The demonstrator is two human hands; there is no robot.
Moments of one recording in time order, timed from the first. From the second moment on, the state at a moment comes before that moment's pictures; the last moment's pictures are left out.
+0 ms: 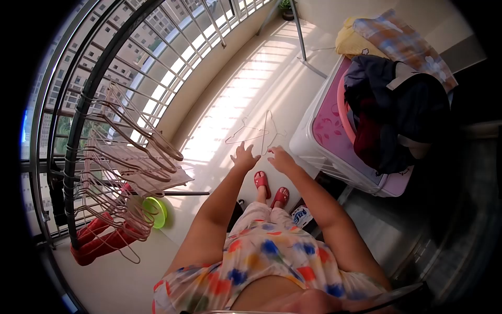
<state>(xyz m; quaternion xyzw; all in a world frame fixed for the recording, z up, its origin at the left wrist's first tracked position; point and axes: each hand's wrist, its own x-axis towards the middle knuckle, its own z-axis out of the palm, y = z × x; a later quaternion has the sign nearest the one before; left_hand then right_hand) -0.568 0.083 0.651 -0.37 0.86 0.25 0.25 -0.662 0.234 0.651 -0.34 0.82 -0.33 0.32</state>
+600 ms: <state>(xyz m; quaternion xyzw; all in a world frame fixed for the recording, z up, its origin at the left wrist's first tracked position) -0.583 0.025 0.416 -0.41 0.86 0.22 0.20 -0.669 0.202 0.382 -0.17 0.86 -0.23 0.43</state>
